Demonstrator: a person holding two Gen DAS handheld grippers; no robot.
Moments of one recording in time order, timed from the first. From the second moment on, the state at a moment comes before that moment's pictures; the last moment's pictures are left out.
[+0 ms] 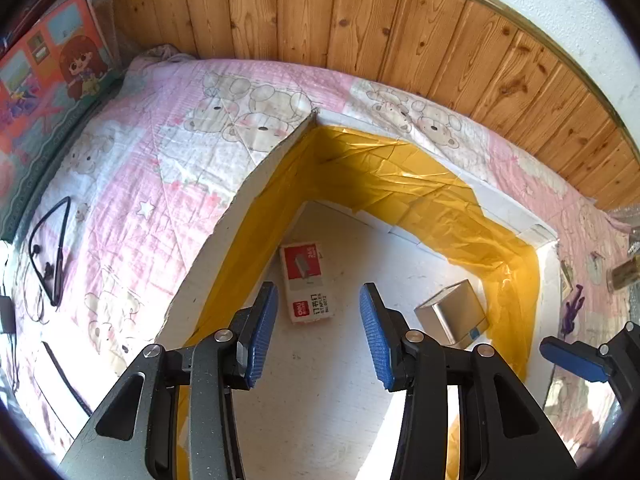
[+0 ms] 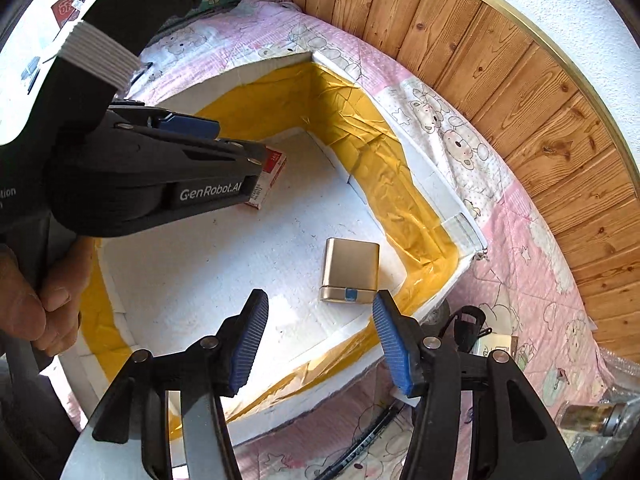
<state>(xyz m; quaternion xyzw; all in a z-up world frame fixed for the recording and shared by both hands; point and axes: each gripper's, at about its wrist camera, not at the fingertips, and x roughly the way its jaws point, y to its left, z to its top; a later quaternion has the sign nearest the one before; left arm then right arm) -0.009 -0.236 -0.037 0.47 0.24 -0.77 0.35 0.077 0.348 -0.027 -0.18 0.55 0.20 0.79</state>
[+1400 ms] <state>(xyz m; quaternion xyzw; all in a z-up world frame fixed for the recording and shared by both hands) 0.052 -0.073 0.041 0.41 0.17 -0.84 0.31 -0.096 0.258 0.020 0.03 0.36 0.25 0.90</state>
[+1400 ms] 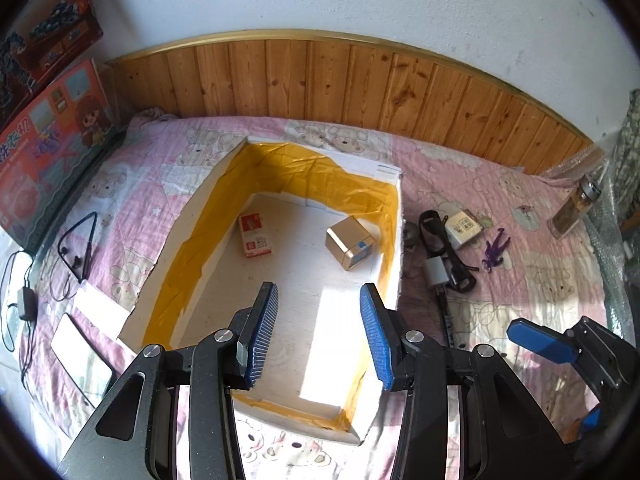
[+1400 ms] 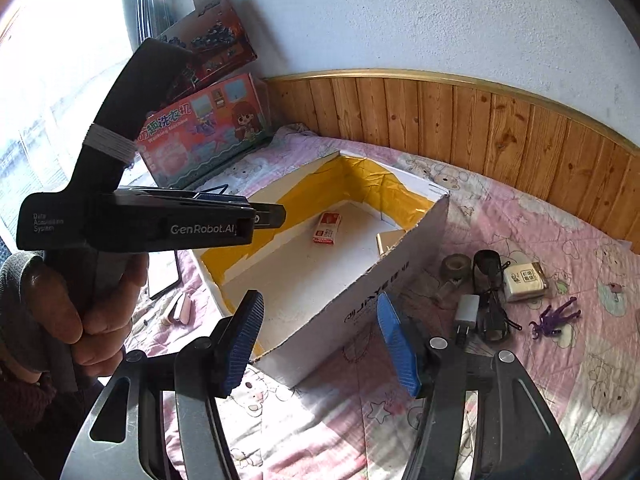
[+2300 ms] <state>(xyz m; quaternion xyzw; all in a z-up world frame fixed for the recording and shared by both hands) -0.054 0.023 -0.089 0.51 0.20 -0.81 0.21 0.019 0.145 -0.100 0.03 0.48 0.12 0.87</state>
